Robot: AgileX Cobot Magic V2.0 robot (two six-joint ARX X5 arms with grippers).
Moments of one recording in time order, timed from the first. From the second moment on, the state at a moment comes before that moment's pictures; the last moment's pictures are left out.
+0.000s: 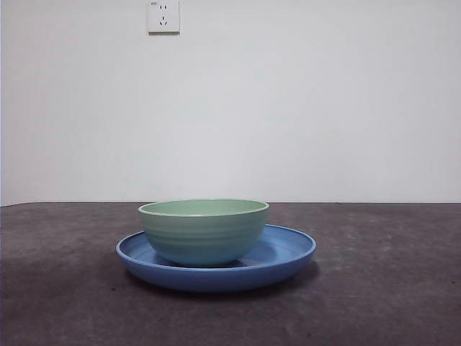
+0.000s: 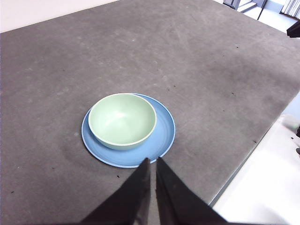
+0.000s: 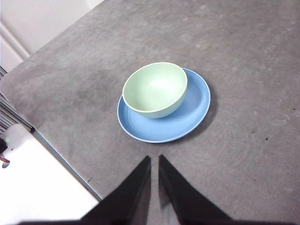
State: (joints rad) left arm -0.75 0.48 1.01 -0.98 0.08 -0.04; right arm 0.34 0.45 0.89 -0.98 -0.44 0.07
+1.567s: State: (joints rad) left arm -0.01 0.00 0.05 -0.23 -0.01 -0.07; right arm 0.34 0.45 0.89 -0.98 -0.44 0.07
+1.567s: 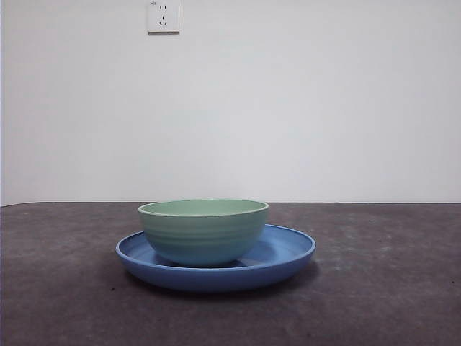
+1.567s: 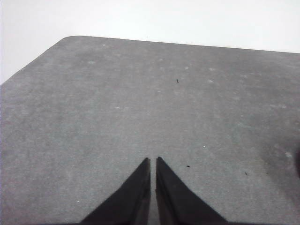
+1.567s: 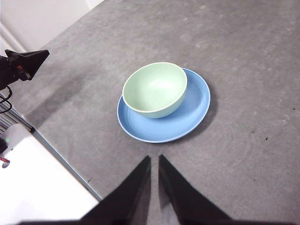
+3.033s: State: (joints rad) left arm -0.01 0.00 0.03 -0.18 -0.01 -0.04; right arm 0.16 0.35 0.85 -0.86 -0.44 0.02
